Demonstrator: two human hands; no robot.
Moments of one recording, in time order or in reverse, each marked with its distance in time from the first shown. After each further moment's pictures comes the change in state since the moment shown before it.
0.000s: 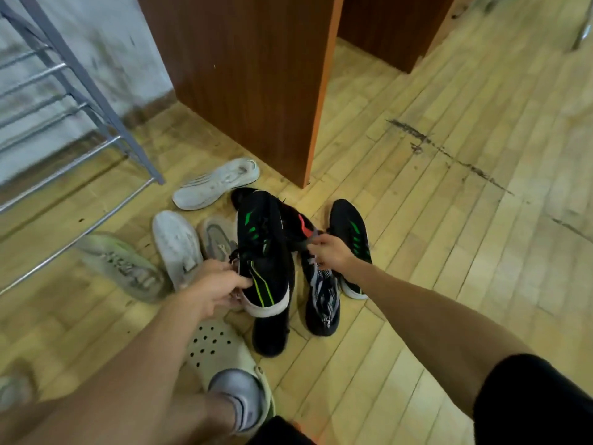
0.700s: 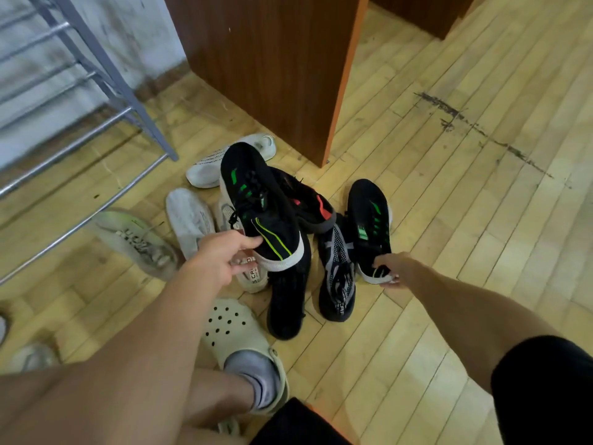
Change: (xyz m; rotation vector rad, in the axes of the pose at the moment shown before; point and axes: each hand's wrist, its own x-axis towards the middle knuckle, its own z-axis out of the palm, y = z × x) left_hand 0.019 0.014 -0.011 -0.438 0.059 -0.121; right_hand 0.023 0.089 -0.047 0.080 0.241 0.495
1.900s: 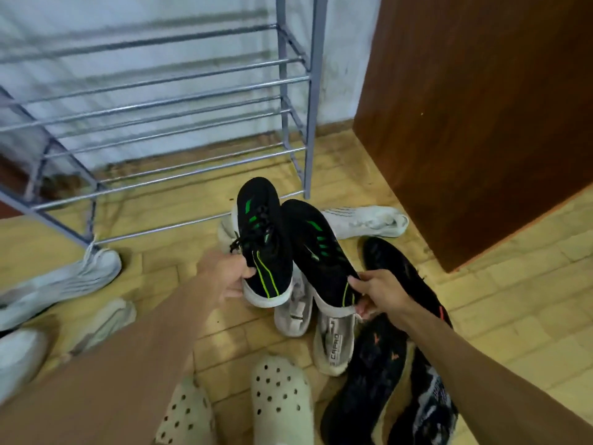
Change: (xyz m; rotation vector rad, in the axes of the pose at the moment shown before) left_hand 0.035 0.020 -0.163 -0.130 0.427 0.099; right_hand -0.104 -0.175 0.176 -0.292 -0.502 -0.657
